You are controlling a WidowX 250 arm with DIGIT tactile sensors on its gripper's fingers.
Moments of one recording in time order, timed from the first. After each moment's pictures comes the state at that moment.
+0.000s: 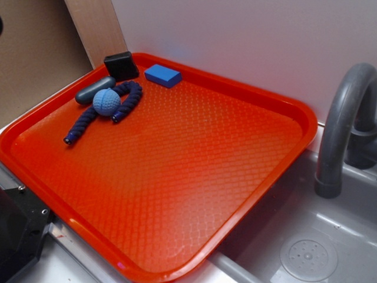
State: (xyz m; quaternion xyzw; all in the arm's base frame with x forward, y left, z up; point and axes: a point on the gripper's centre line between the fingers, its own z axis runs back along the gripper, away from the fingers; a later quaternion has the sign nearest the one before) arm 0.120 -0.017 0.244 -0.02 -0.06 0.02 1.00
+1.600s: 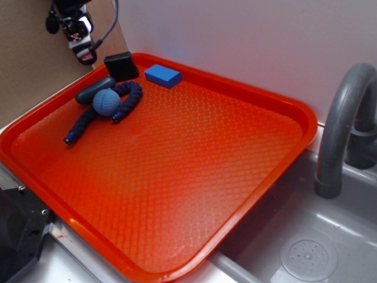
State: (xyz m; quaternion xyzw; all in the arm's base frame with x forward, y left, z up) arm 0.270 0.144 0.117 0.09 -0.08 -0.24 0.96
